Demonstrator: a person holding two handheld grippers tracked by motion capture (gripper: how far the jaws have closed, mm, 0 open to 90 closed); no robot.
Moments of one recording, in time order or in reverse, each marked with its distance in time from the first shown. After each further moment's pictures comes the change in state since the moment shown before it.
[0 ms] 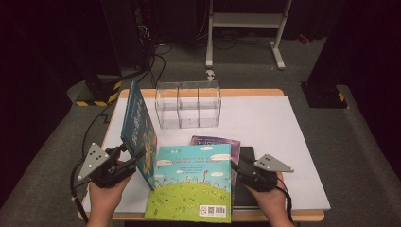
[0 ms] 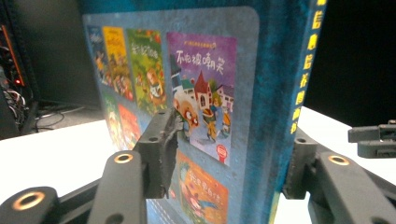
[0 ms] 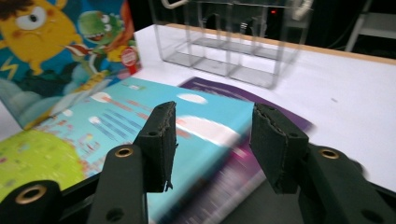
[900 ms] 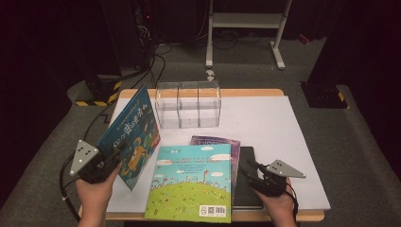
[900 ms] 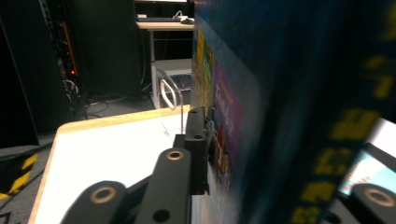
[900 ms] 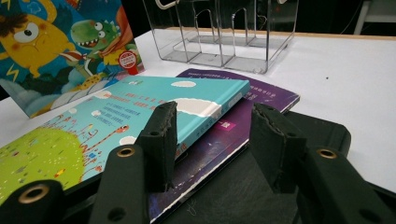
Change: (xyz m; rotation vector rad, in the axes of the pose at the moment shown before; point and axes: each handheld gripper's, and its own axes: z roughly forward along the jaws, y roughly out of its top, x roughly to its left) left arm 0.025 0.002 -0.006 0.022 0.207 0.010; right arm -0.015 -0.021 -0.014 -0.022 0.034 0.085
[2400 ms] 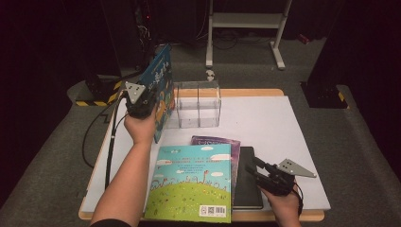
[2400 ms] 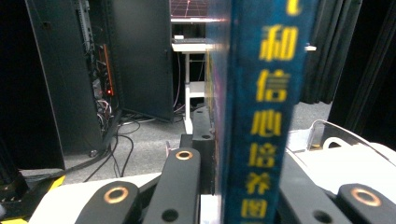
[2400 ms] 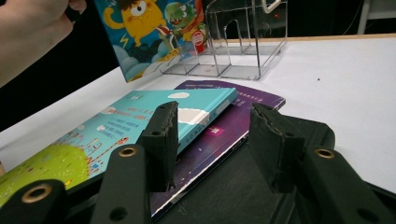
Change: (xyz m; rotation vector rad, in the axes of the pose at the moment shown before) left arm -0.011 0.053 0.191 -0.070 0.150 -0.039; right arm -0.017 0.000 -0.012 -0.050 0.028 0.076
